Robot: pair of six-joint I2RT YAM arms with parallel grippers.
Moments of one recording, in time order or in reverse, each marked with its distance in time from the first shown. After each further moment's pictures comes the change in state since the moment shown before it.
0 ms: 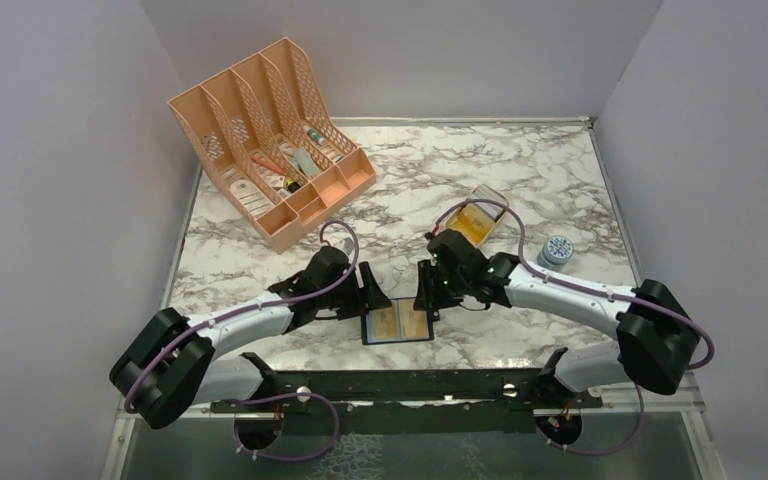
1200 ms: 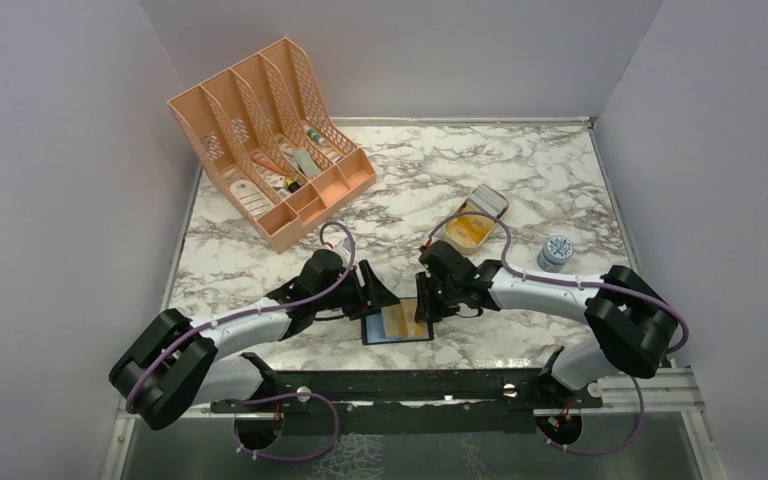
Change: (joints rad) left arm 0.005 0.002 -0.079 0.241 0.118 -0.144; right arm 0.027 0.139 -0.060 0.095 -0.008 0.008
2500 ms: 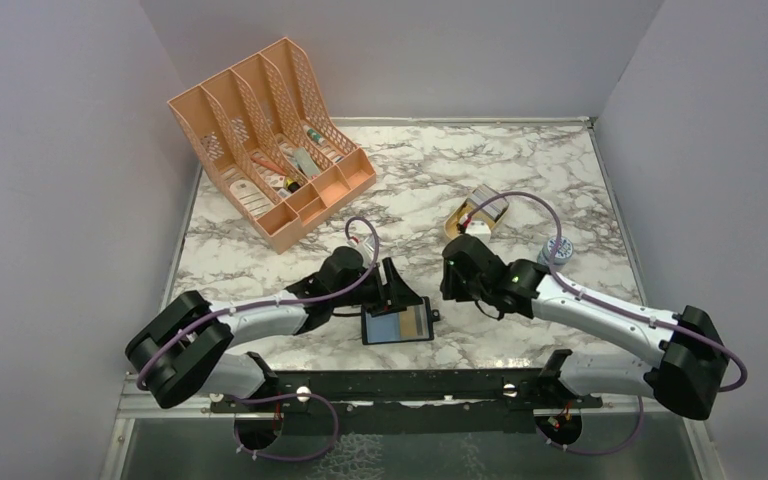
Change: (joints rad) left arm -0.119 0.108 0.094 0.117 0.012 -0.037; right arm 0.013 -0.299 0.026 -0.225 0.393 0.059
